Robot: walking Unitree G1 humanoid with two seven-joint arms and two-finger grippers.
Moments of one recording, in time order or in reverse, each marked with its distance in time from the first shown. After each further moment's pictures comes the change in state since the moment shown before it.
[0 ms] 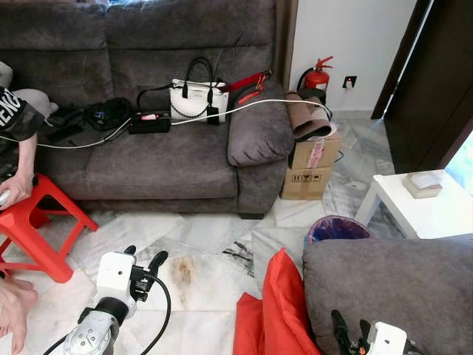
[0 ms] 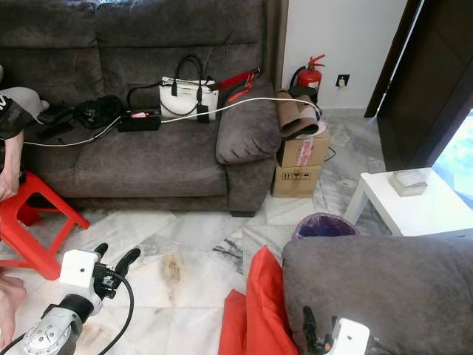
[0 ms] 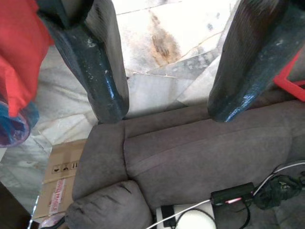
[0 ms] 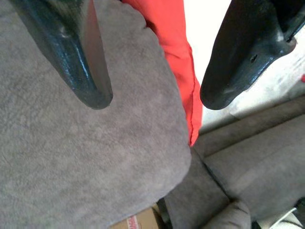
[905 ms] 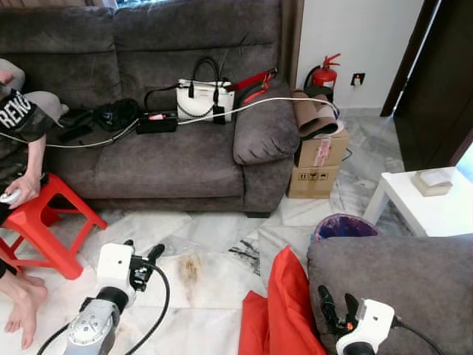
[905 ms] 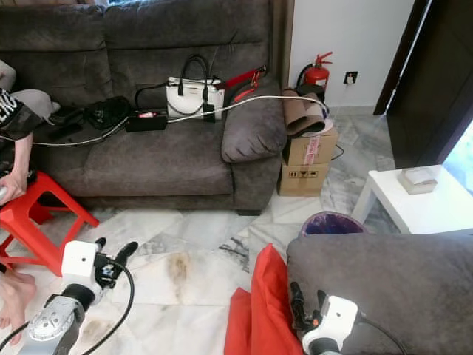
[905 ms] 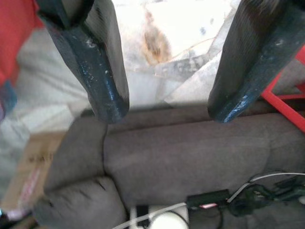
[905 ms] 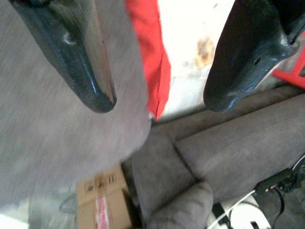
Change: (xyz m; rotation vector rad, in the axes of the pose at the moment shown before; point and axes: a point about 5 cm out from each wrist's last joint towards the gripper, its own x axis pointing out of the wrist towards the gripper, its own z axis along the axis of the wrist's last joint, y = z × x) left arm 0.022 0.011 -0.001 -0.063 -0.009 0.099; right arm 0.028 0.020 0.034 -0.007 -0.074 0.127
